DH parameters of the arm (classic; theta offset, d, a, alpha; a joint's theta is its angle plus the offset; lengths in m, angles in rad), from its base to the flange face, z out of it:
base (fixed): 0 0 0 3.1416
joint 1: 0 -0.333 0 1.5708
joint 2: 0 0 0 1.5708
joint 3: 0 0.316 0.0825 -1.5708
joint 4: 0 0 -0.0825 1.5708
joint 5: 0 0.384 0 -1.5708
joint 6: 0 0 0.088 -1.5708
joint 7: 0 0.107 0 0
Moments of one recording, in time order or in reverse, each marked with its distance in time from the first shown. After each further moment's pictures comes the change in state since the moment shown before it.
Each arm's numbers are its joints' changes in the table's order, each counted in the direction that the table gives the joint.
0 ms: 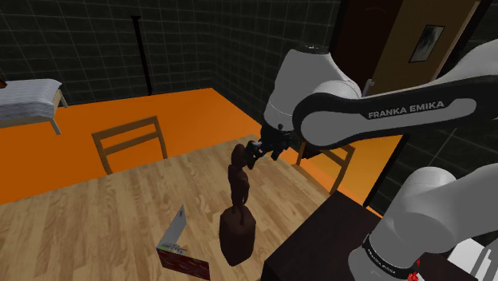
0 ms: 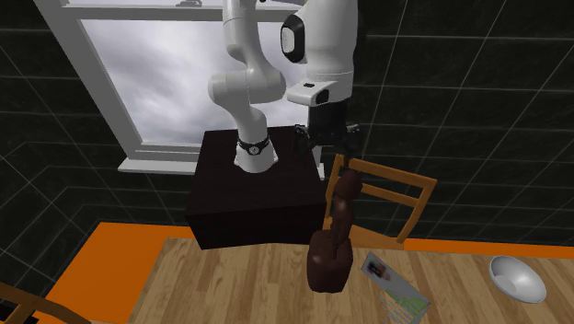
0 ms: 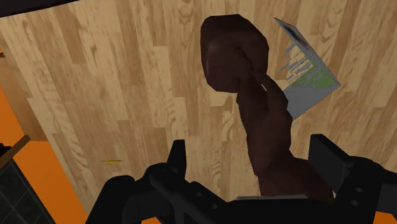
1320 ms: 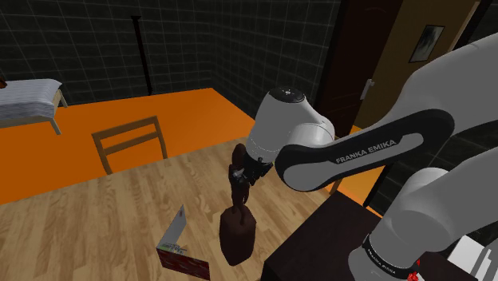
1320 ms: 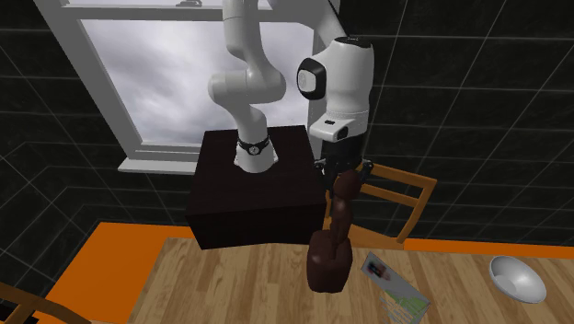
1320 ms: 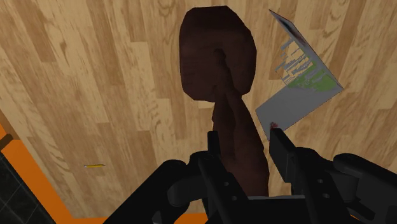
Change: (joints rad) arm 0.049 0.197 0.177 0.052 -0.044 -0.294 0.148
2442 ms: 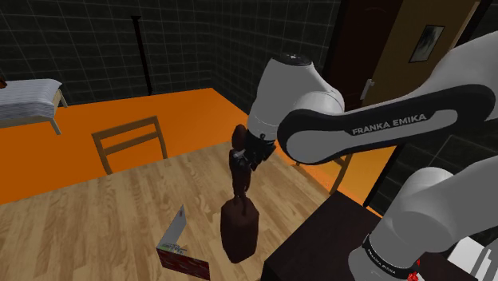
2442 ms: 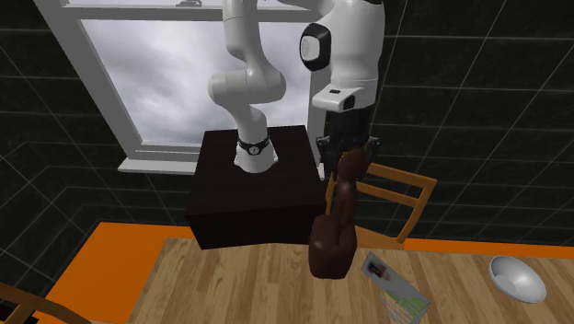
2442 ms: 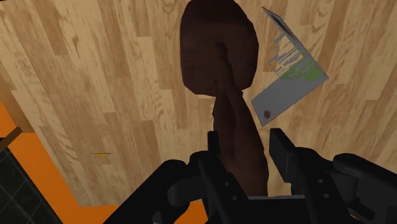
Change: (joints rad) arm -0.023 -0.097 -0.060 -0.106 0.015 0.207 -0.036
